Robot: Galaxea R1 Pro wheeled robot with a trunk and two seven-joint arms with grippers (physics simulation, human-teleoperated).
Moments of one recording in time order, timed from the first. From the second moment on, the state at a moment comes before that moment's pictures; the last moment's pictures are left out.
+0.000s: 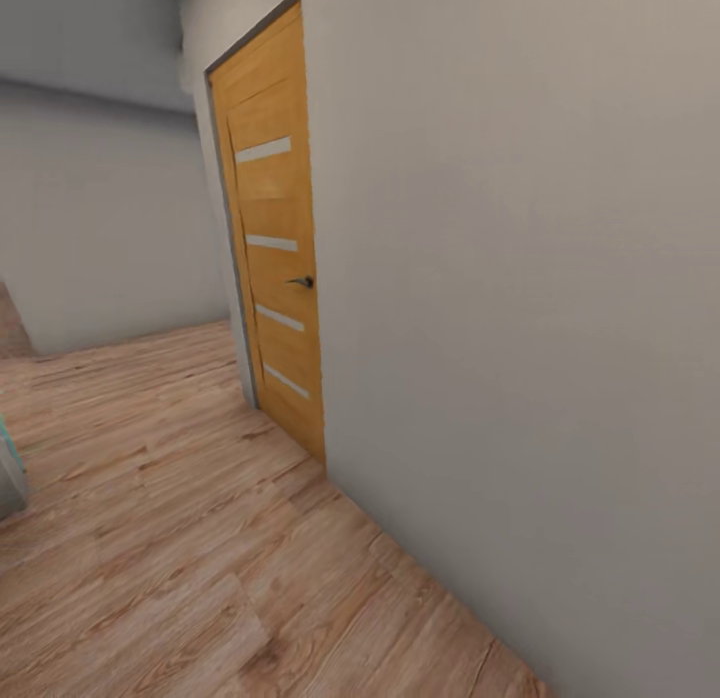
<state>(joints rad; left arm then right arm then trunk) 0.00 0.01 0.01 -0.04 0.33 -0.07 0.01 -0.22 -0.04 0.28 0.03 -0.07 -0.14 -0.04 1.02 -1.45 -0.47</state>
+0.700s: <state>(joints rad) 0.00 0.01 0.01 -0.04 0.33 -0.07 0.01 -0.22 -0.05 0.28 0.03 -0.07 -0.14 -0.04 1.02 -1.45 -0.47</state>
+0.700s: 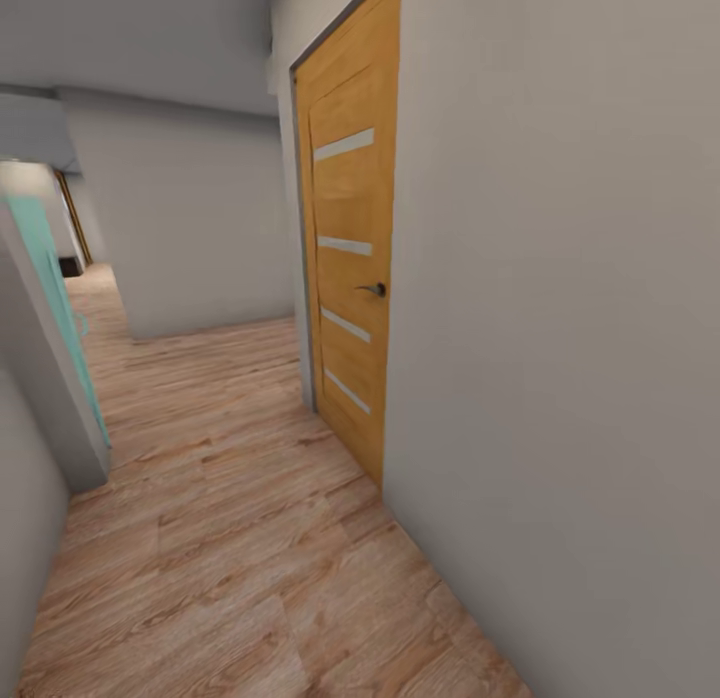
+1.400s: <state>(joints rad) 0.00 0.01 0.01 -0.04 0.33 -0.07 0.01 -0.22 -0.05 0.28 0.03 -0.07 -0.14 -0.04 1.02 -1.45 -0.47</state>
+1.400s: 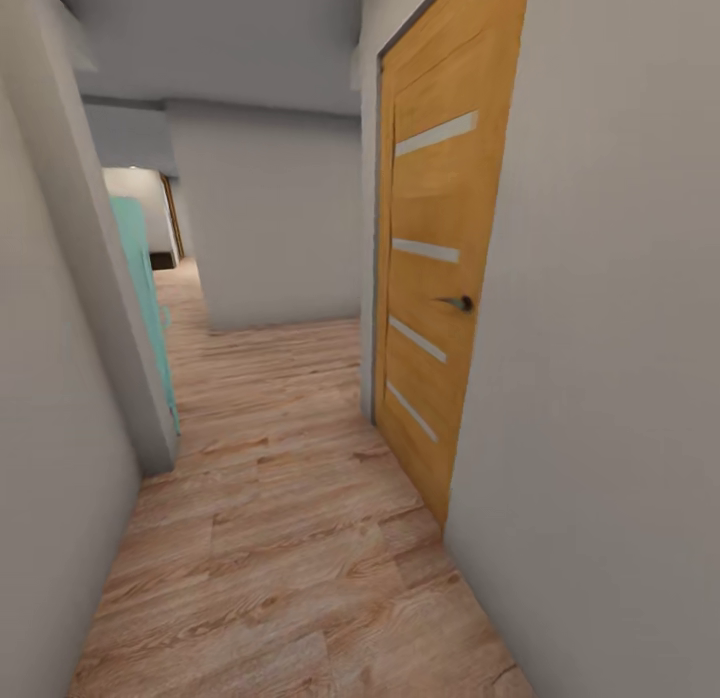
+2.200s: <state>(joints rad) 0.00 0.01 0.01 -0.04 0.33 -0.07 0.01 -0.22 -0.05 0.28 0.03 -0.07 -0.14 -0.04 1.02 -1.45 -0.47</state>
